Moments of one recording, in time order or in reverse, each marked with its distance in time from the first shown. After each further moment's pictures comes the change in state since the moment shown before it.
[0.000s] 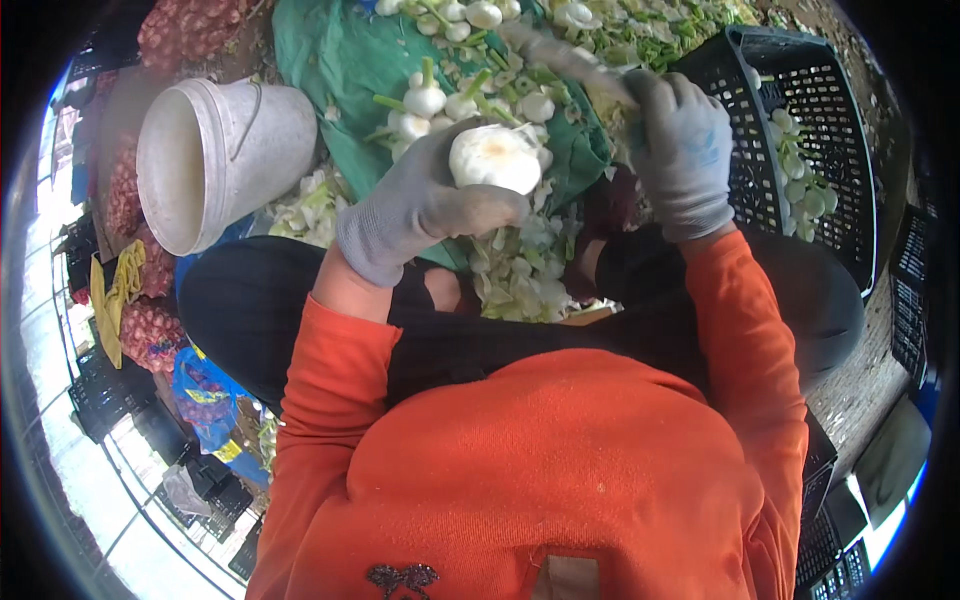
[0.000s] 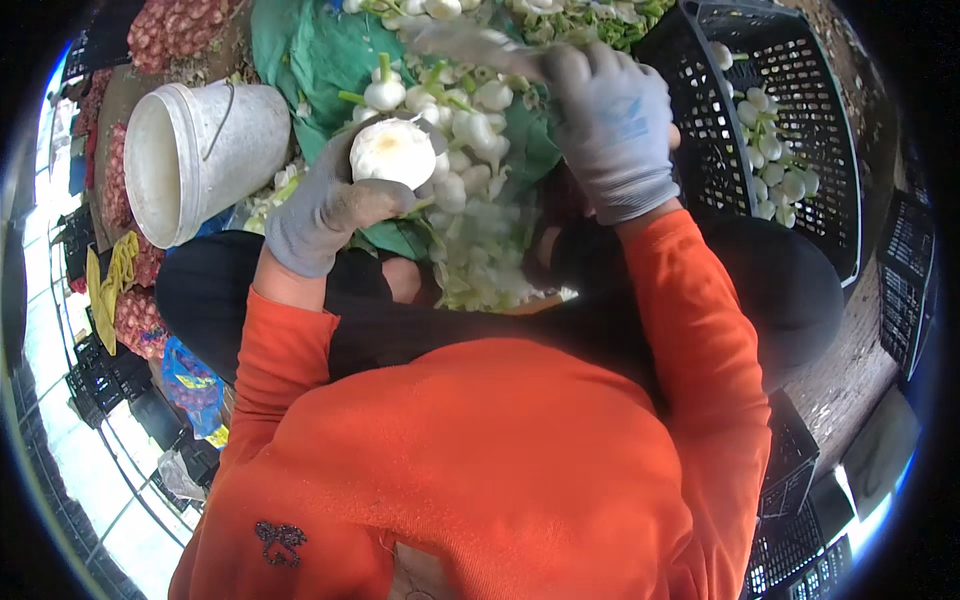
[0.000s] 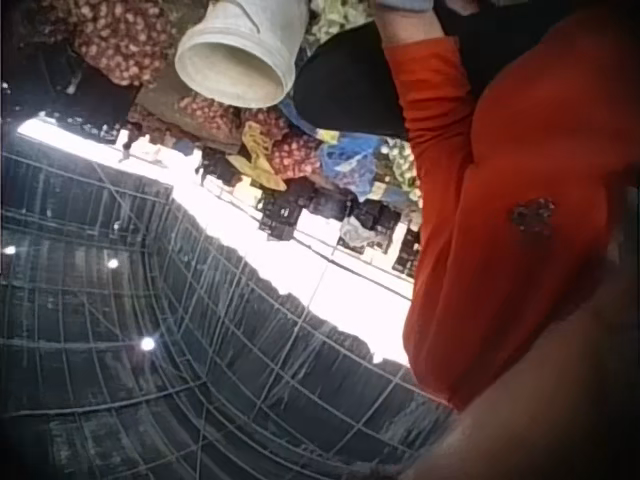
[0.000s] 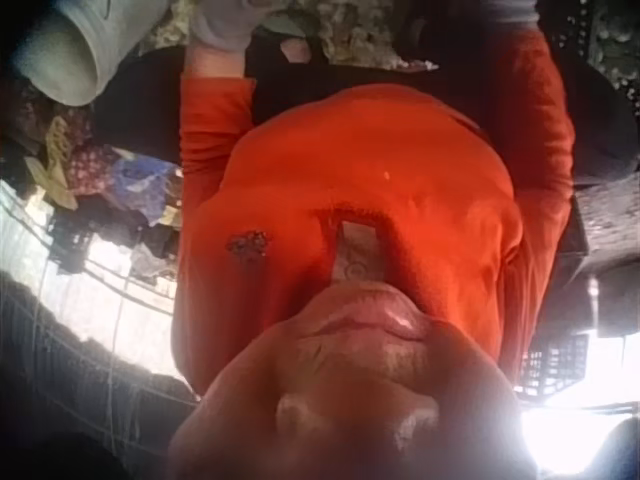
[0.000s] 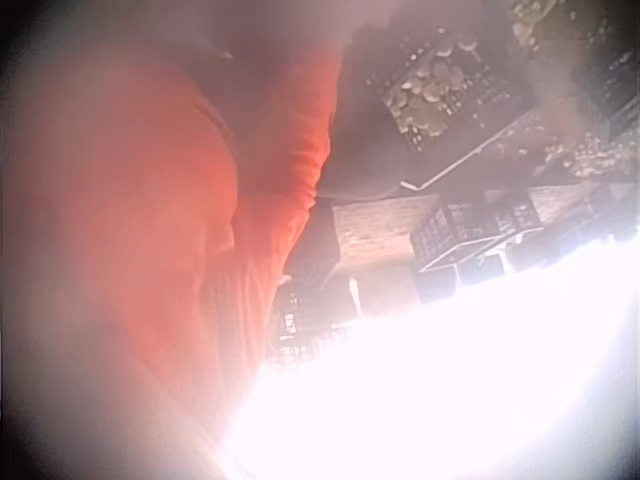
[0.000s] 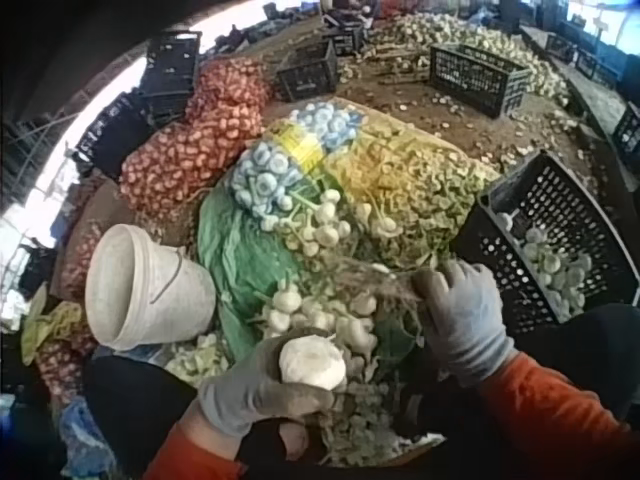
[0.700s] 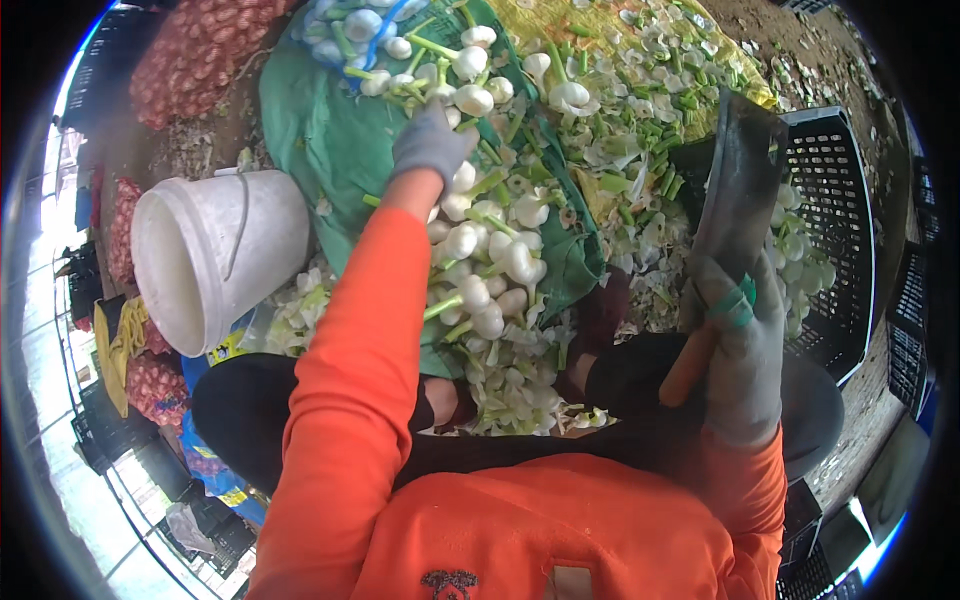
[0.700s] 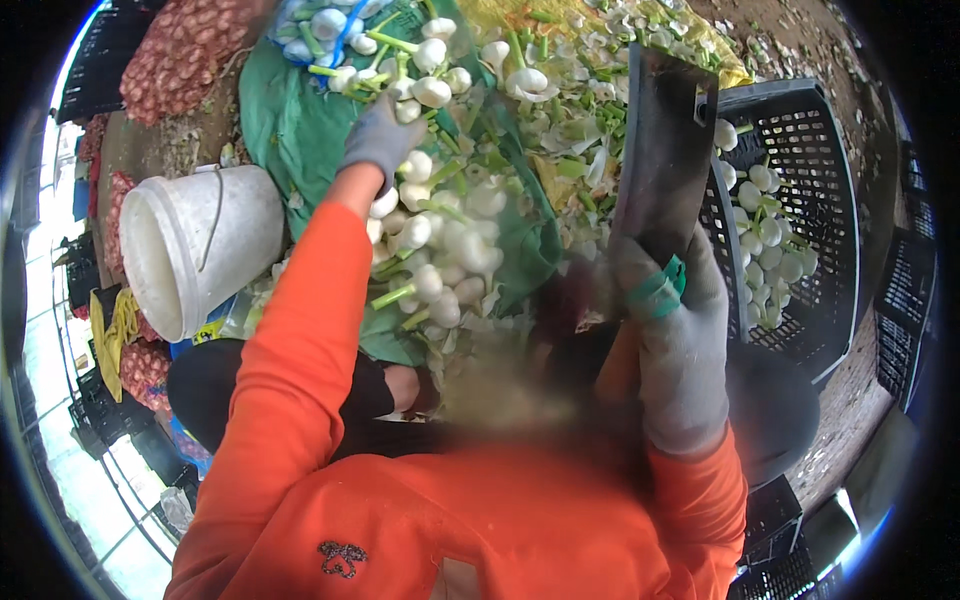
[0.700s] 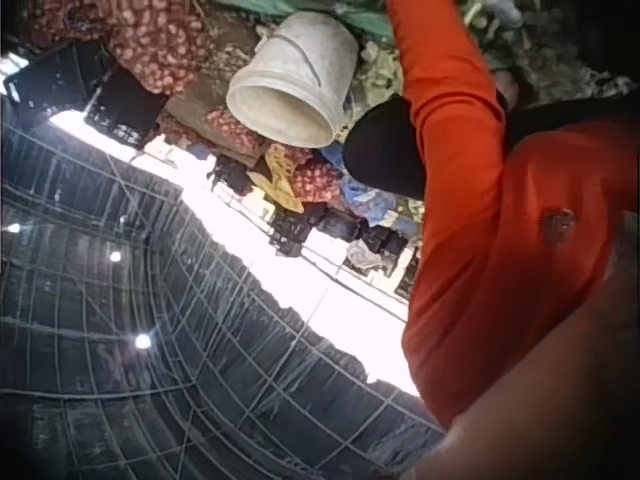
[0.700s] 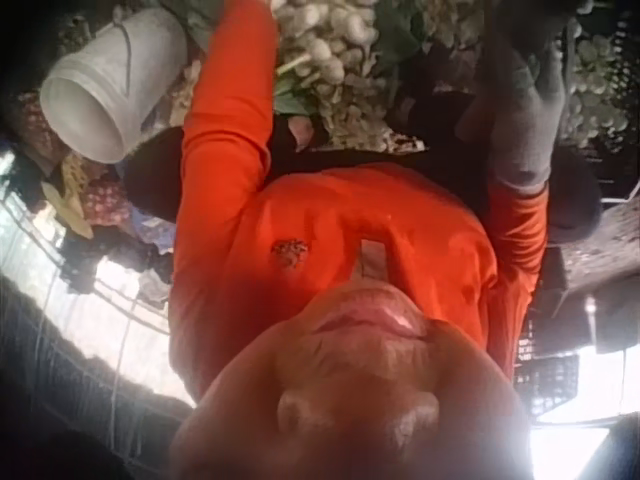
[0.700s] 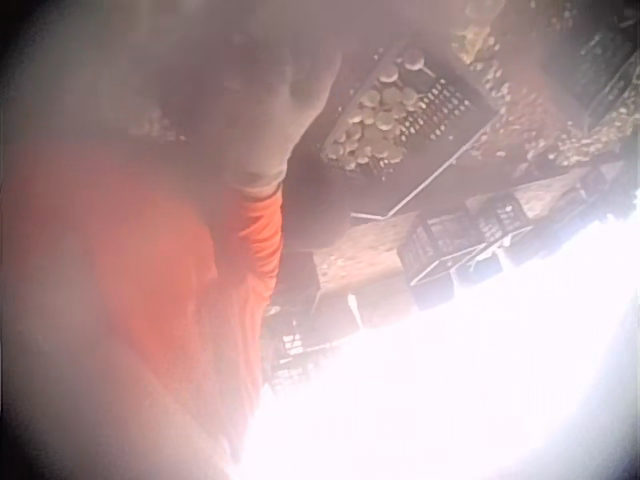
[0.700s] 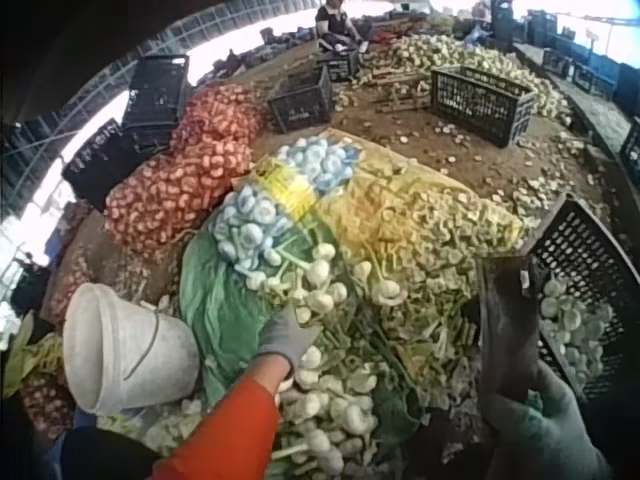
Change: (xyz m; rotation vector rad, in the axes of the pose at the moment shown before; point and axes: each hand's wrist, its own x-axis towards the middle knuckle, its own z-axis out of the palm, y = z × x) left_hand 0.222 -0.075 -0.133 1.142 0.668 -0.289; right_hand 0.030 0.008 -0.059 1.184 -0.144 1.179
